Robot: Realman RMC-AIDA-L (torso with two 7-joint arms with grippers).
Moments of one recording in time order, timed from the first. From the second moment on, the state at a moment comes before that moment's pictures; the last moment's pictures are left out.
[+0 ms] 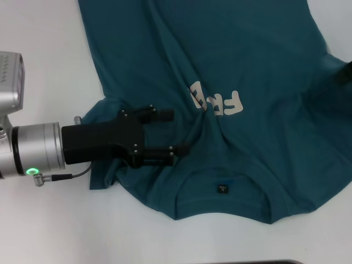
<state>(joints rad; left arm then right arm) -0.42 -2.13 -2.11 -0.57 -1.42 1.58 -1.31 0.80 1.84 -0.78 -0.95 -2.63 -1.86 2.39</state>
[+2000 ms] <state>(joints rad) -0.42 -2.14 -2.10 -0.57 -1.42 1.59 -1.30 0.93 2.00 -0.97 -0.84 -2.91 -1.62 2.55</state>
